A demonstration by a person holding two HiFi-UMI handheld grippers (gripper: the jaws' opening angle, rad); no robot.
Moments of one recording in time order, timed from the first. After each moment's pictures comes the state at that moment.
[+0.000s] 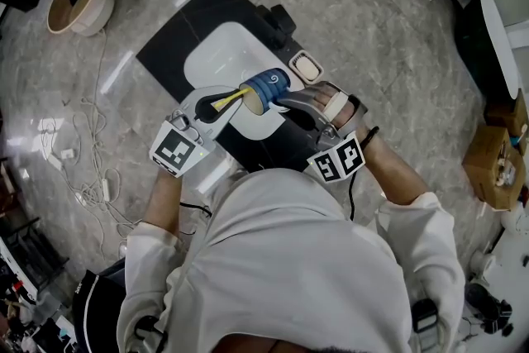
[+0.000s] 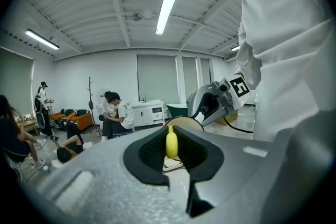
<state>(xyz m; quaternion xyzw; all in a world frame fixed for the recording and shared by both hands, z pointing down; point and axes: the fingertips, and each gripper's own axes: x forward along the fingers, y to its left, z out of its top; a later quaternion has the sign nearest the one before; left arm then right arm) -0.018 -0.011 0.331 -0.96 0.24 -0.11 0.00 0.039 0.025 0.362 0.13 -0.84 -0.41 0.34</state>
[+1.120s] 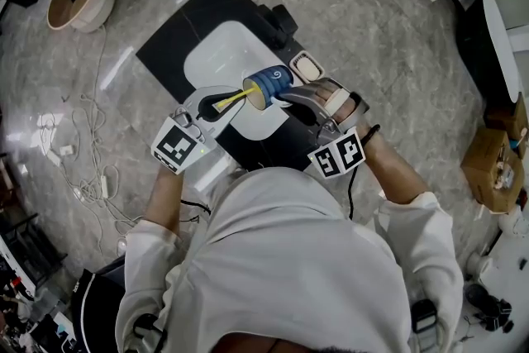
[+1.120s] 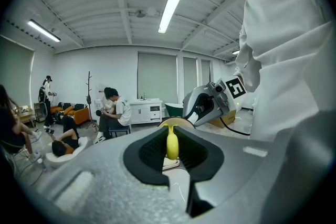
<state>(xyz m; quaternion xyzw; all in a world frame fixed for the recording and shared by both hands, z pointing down) -0.014 -0.016 0.344 -0.97 0.23 -0.10 -0.02 0.045 0.009 0.372 0.12 -0.84 -0.39 0.35</state>
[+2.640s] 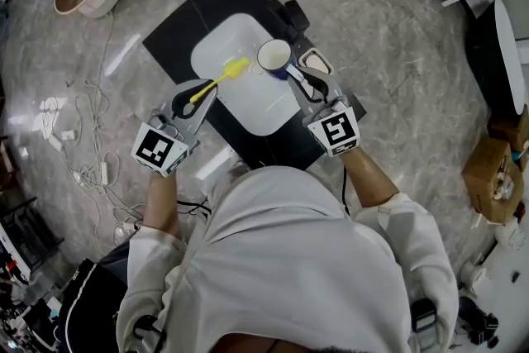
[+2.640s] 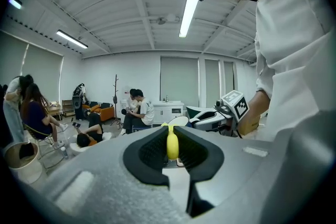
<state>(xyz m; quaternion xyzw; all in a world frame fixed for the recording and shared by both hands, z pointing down) -0.088 -0.025 0.336 -0.93 0.36 -0.08 -0.05 0.056 -0.056 0.392 0.34 -0.93 -0.01 0.15</state>
